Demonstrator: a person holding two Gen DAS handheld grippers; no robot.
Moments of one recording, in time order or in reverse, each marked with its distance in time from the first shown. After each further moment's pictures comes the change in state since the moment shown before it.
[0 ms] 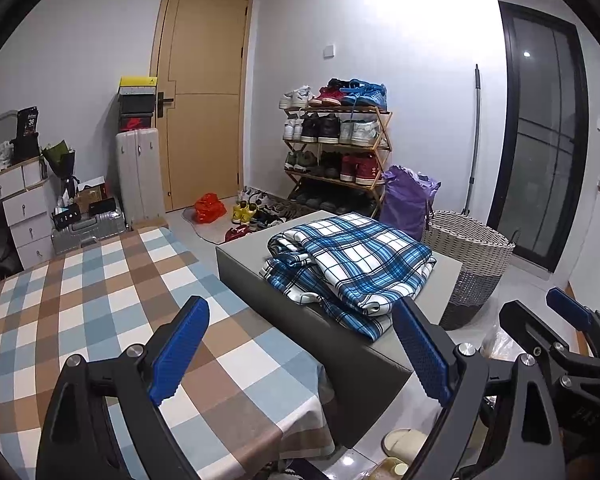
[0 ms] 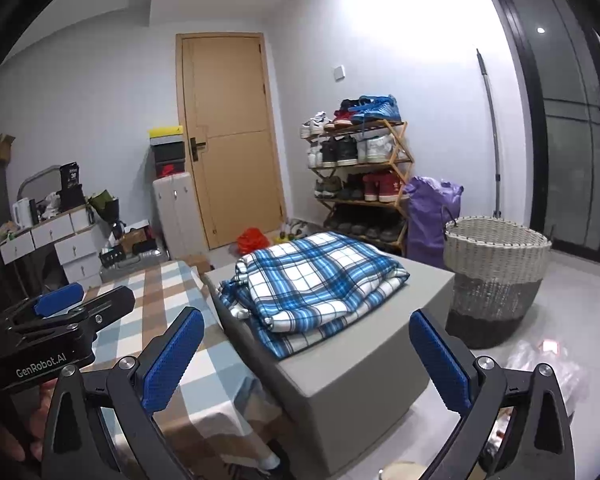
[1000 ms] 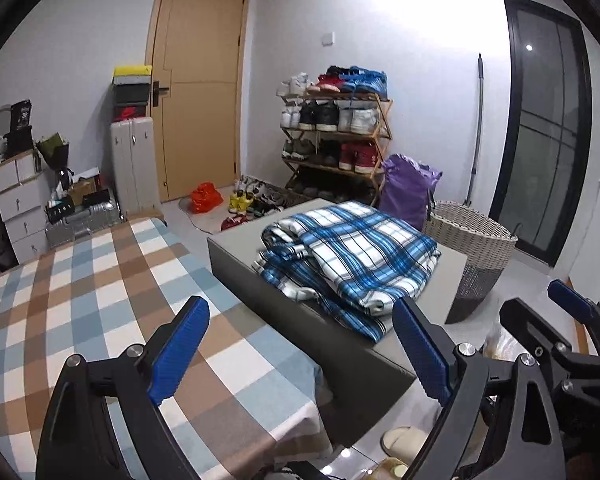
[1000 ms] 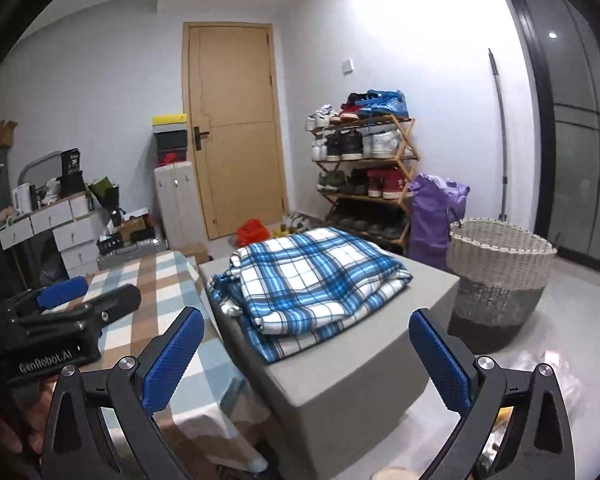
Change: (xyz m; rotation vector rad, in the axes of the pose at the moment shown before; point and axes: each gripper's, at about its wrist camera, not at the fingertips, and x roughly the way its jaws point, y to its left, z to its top) left arm 0.022 -0.003 -0.004 -0.012 0.039 -0.002; right arm 0.027 -0.005 0.000 -0.039 0.022 0.002
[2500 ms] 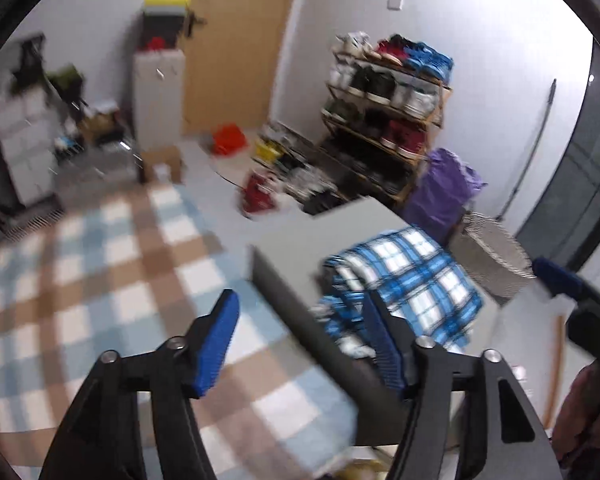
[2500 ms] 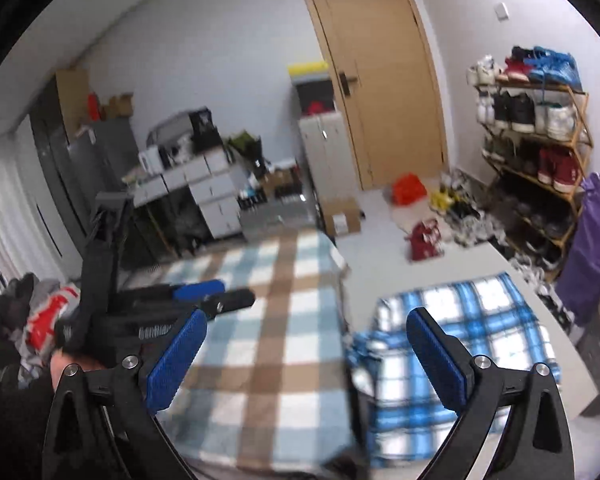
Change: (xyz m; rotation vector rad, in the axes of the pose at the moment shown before) left arm 0.042 0.097 0.096 -0.165 0.220 0.042; right arm 0.104 0.073 0.146 -0.094 0.245 0.633
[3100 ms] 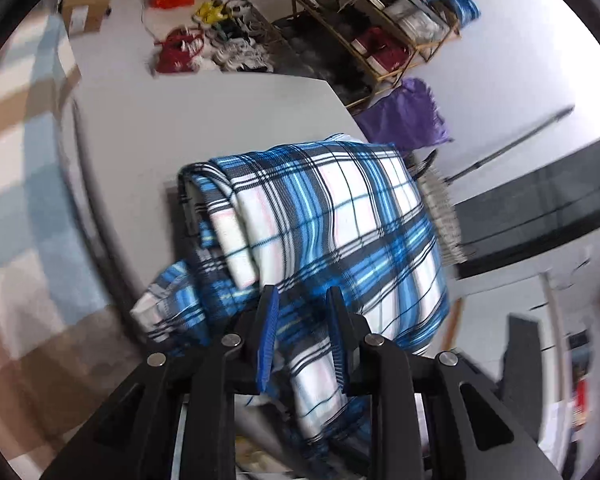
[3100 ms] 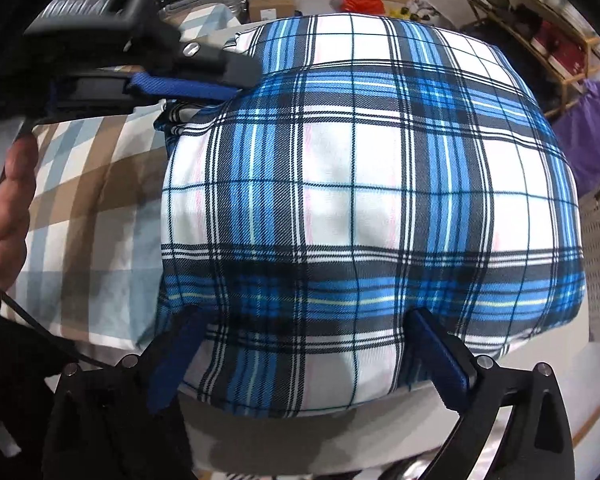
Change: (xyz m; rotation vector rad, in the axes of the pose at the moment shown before) left arm 0.190 -0.051 -0.001 -0.245 0.450 -0.385; right arm 0.127 -0.152 -0.106 -0.040 0.768 -0.272
